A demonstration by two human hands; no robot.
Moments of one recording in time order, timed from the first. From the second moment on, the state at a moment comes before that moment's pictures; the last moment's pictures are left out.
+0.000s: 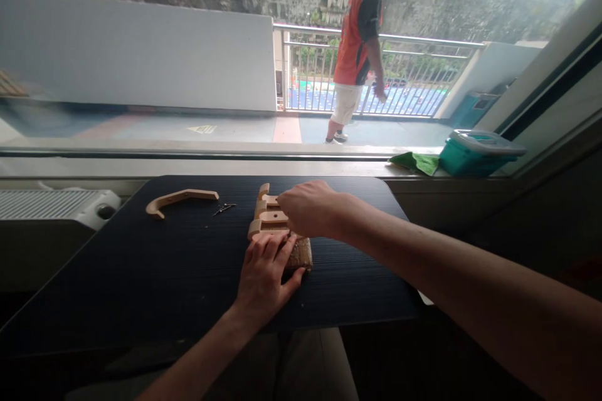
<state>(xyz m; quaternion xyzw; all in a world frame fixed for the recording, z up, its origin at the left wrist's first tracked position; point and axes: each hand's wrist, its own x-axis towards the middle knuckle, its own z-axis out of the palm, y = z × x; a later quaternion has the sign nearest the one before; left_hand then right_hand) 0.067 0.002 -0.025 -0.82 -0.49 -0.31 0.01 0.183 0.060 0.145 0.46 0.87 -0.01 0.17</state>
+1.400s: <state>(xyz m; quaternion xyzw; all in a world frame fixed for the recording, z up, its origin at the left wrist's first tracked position) 0.067 0.001 -0.022 -0.82 -0.49 -0.31 0.01 0.184 0.065 0.128 0.53 0.84 0.06 0.12</state>
